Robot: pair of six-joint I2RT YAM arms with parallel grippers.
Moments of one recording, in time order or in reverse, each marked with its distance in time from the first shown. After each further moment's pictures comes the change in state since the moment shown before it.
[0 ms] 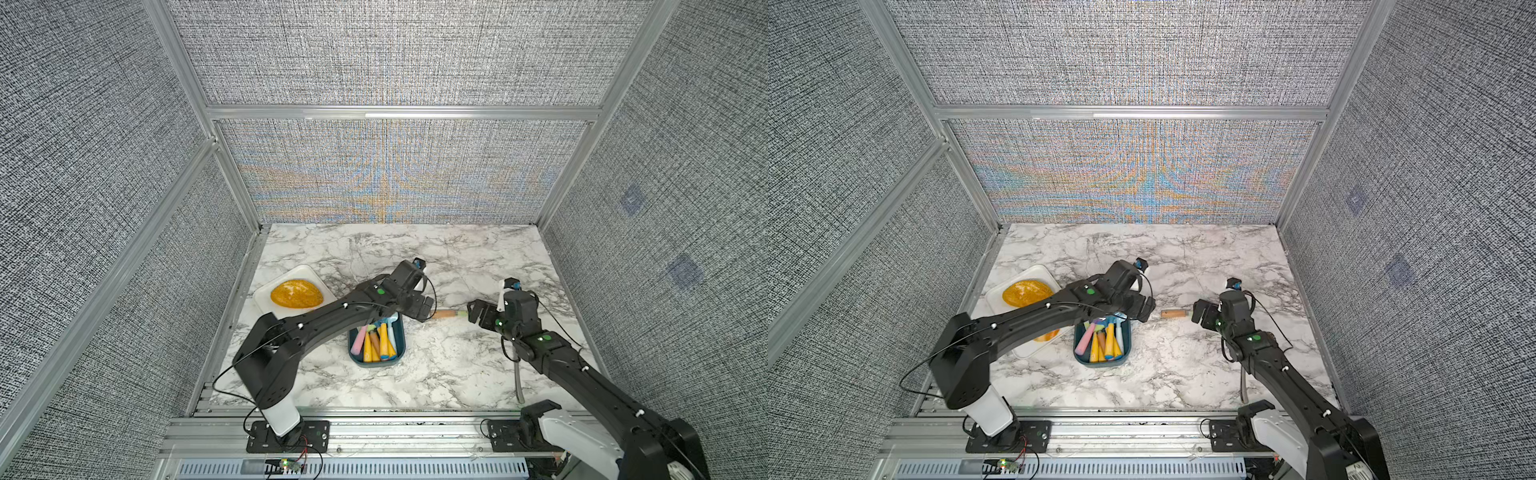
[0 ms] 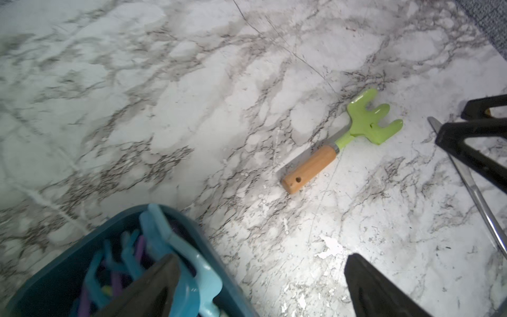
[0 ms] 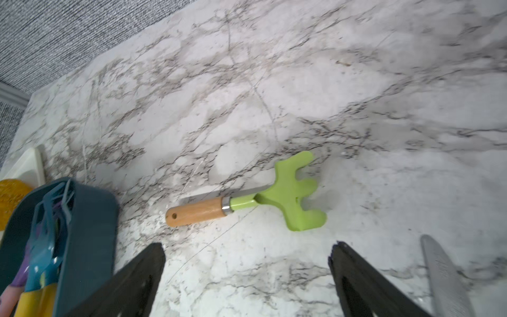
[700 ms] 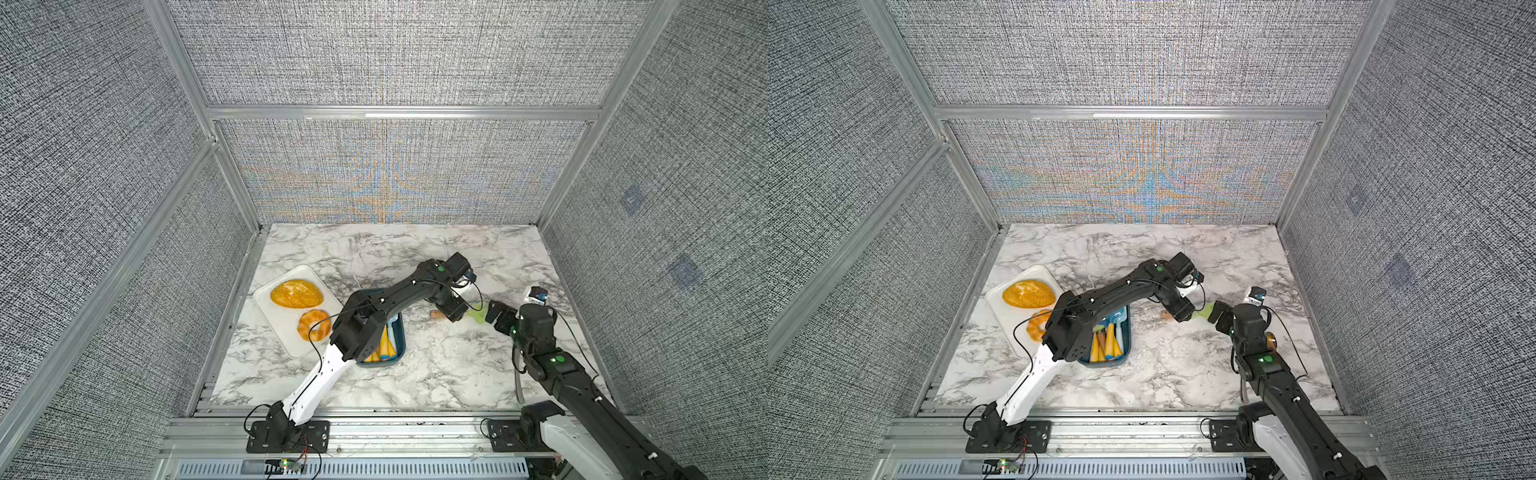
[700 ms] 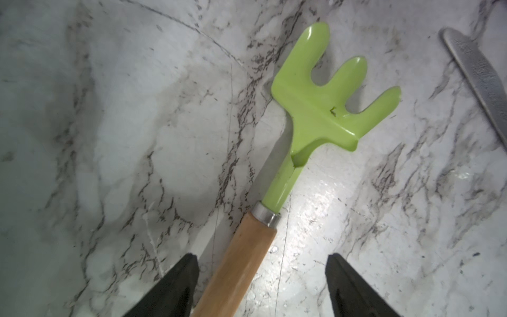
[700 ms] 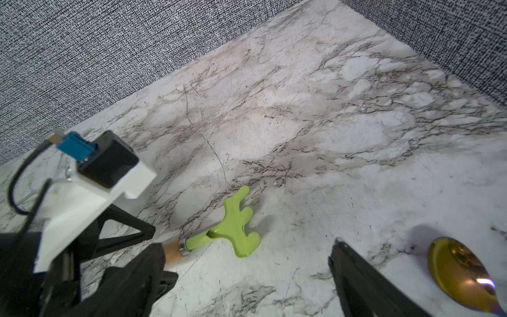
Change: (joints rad) left arm -0.049 0.737 0.904 -0.496 0.212 0.275; right arm -0.046 -0.194 -0.106 0.045 0.179 0.016
